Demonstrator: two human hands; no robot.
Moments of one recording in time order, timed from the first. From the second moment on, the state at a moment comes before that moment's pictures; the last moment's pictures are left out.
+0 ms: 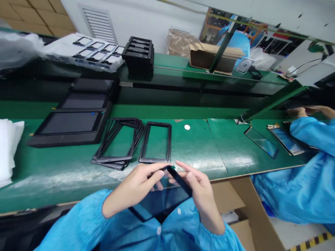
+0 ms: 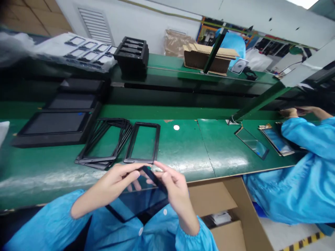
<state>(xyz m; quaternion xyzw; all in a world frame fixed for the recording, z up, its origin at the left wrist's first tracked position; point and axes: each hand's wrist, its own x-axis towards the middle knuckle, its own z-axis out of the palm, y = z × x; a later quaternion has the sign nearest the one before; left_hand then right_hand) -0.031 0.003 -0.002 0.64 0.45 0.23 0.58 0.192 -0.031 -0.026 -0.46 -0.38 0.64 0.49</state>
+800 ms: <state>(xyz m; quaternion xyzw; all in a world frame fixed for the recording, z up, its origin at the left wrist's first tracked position) -0.042 -0.004 -0.006 0.71 0.43 0.18 0.52 0.182 -0.024 -0.014 -0.50 -0.62 0.46 0.39</state>
